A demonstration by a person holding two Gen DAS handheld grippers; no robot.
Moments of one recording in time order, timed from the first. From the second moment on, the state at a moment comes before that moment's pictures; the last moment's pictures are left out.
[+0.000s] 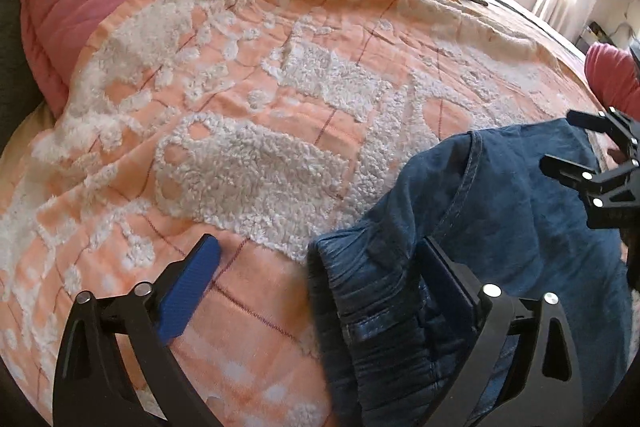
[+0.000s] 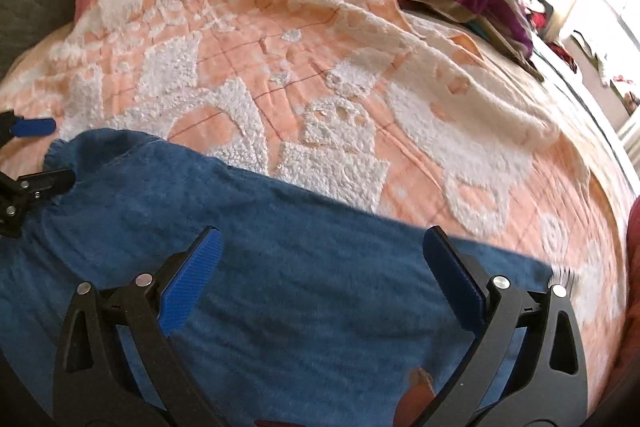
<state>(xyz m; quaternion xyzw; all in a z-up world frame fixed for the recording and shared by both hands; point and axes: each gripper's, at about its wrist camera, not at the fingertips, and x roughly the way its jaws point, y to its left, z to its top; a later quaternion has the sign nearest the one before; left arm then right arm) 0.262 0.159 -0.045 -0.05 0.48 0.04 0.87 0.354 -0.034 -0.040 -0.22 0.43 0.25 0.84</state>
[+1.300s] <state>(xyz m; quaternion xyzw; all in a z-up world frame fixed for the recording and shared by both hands) 0.183 0.128 0.005 0.03 0.33 0.04 0.94 0.263 -0.036 -0.005 -0.16 0.38 0.32 0.85</state>
